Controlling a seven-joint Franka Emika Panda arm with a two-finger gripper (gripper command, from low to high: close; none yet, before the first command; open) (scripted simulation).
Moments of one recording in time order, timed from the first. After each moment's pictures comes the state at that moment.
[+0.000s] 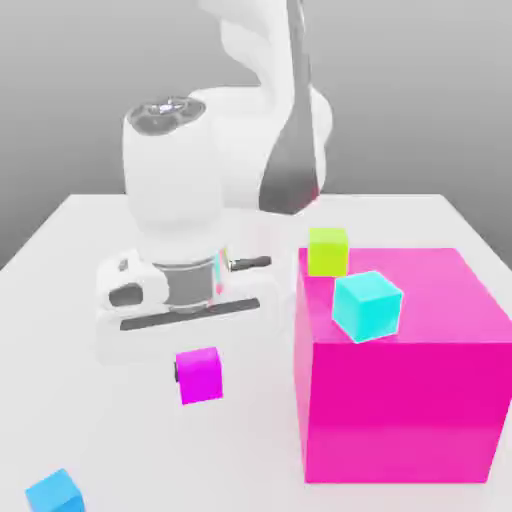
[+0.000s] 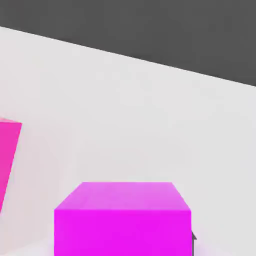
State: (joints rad) arm -0.05 -0.12 -0.05 -2.61 0.06 2.47 0.31
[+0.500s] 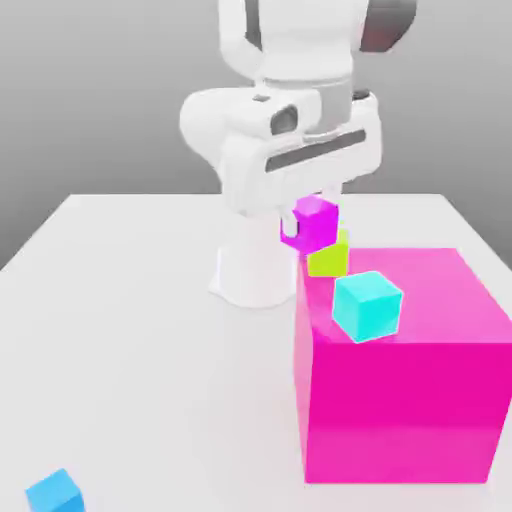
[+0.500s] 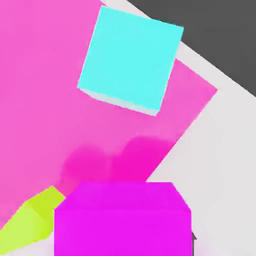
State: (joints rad) arm 0.13 -0.66 0.06 -2.69 0.10 2.01 0.17
